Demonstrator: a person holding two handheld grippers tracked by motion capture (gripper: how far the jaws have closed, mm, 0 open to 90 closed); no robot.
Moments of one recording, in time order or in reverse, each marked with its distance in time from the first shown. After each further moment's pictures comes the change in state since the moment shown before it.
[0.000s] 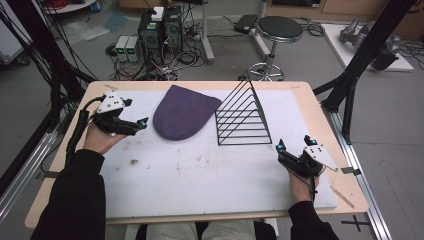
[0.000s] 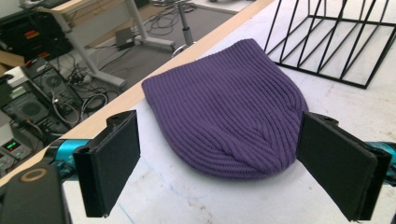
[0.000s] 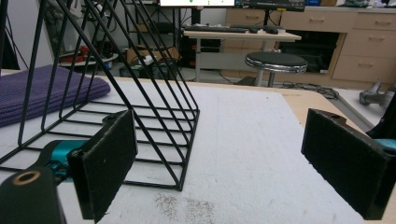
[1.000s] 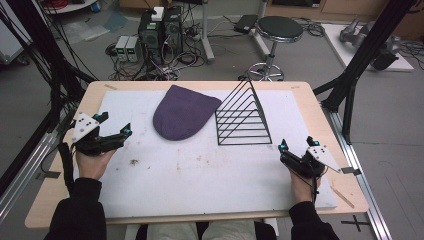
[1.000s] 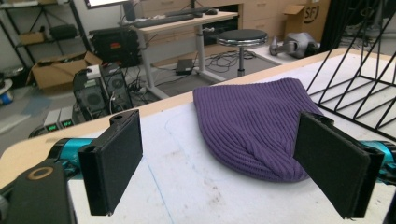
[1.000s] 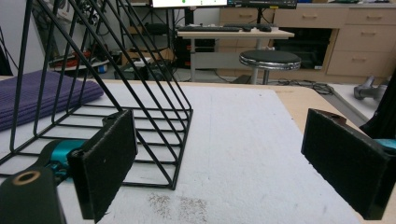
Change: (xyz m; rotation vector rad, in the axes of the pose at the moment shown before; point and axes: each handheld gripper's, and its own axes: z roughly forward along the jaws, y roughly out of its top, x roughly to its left) left arm -0.031 -0.044 -0.051 -0.203 0.275 -0.218; right arm -0.005 -0.001 -0.002 -0.003 -0.025 0.027
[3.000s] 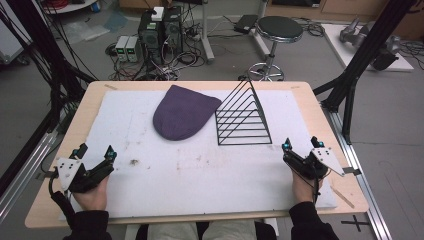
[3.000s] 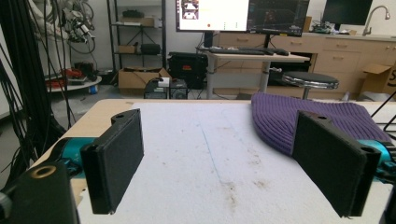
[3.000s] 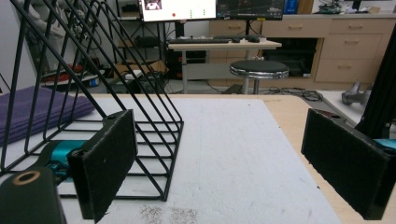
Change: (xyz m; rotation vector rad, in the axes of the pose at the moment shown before) left arm -0.025 -0.078 -0.059 -0.172 0.333 -0.168; right arm -0.002 0.003 -0.007 -0.047 -0.038 0.030
